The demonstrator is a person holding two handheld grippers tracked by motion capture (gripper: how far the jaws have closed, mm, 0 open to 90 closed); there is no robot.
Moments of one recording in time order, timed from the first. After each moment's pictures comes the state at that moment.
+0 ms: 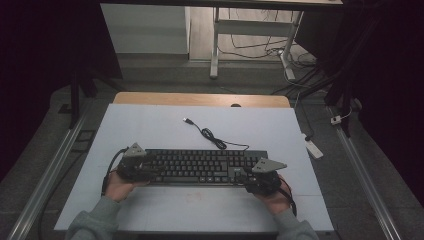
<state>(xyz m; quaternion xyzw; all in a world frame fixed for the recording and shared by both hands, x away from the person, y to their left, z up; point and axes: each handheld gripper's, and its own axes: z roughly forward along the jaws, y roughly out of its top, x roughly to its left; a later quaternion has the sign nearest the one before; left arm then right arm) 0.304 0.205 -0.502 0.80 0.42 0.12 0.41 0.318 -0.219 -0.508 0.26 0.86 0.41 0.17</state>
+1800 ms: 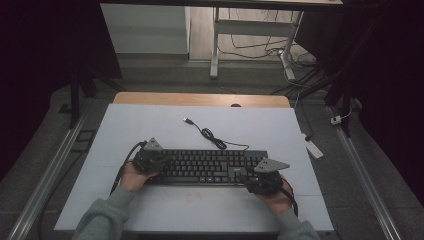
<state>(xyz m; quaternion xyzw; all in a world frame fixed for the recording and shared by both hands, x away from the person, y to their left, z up) 0.339 0.171 -0.510 0.84 0.39 0.12 0.36 0.317 -0.224 -0.507 0.27 0.85 0.42 0.17</state>
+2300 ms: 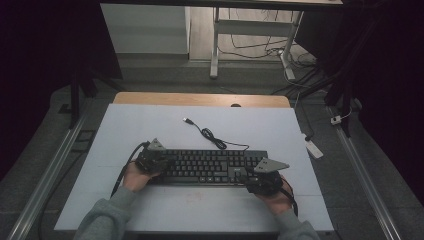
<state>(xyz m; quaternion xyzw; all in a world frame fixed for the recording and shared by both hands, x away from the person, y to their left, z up) 0.343 0.166 -0.517 0.84 0.39 0.12 0.35 0.317 -0.223 -0.507 0.27 0.85 0.42 0.17</state>
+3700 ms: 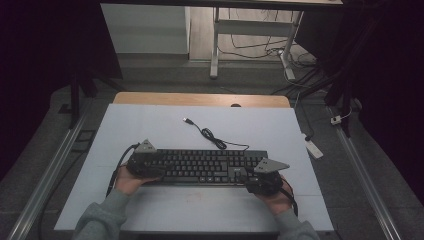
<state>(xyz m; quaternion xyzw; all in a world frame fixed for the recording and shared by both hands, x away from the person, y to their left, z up) 0.315 0.182 -0.495 0.82 0.40 0.11 0.40 0.317 -0.223 -0.506 0.27 0.85 0.42 0.17</state>
